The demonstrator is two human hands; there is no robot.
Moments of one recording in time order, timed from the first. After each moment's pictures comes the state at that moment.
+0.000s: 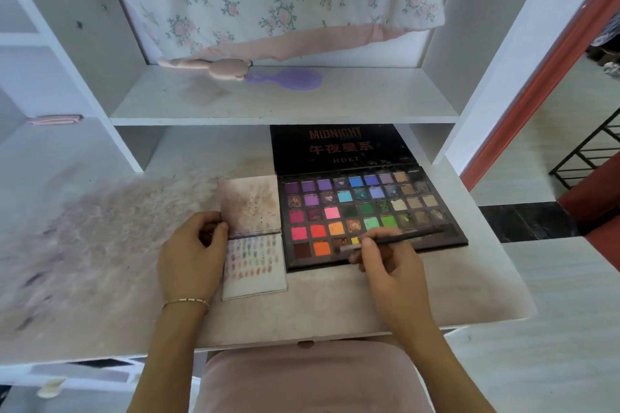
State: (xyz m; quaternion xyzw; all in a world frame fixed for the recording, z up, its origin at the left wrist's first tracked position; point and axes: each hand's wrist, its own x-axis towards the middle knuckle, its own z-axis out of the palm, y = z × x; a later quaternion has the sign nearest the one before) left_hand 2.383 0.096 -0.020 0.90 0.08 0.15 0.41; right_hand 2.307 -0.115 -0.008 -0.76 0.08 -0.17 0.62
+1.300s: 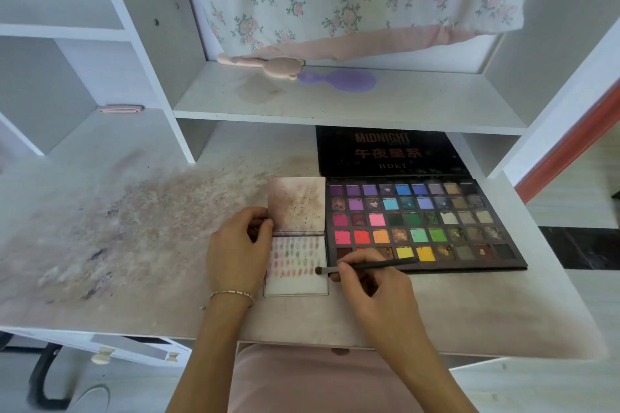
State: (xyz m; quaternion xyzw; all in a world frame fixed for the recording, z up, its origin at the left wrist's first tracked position) left_hand 2.384 0.104 -0.024 0.89 0.07 0.17 0.41; right_hand 2.317 -0.065 -0.015 -0.84 -0.01 -0.07 0.54
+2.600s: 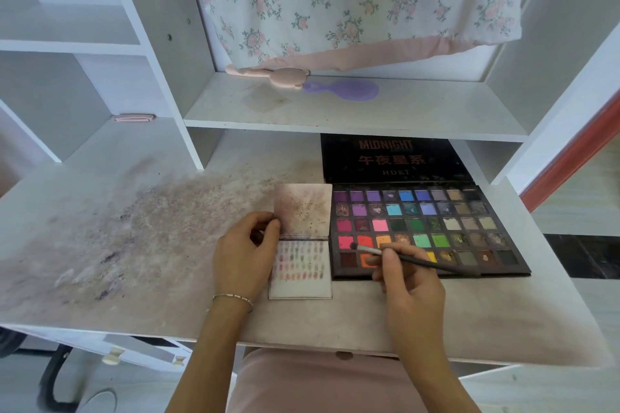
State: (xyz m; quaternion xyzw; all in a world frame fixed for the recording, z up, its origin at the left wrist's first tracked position) left_hand 2.381 0.105 -0.020 0.87 0.06 0.14 0.46; right_hand 2.318 -0.070 -0.016 -0.69 0.09 -0.20 0.69
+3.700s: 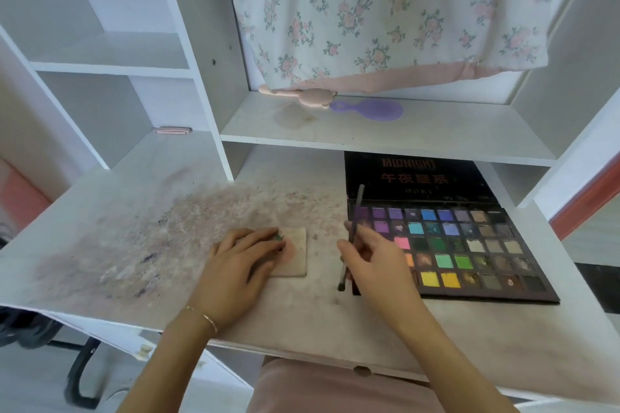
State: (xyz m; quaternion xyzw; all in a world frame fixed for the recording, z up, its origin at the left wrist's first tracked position) left_hand 2.366 0.169 -0.021 0.97 -0.14 0.06 0.20; right_hand 2.361 -0.045 0.006 -0.83 -0.02 -0.03 0.55
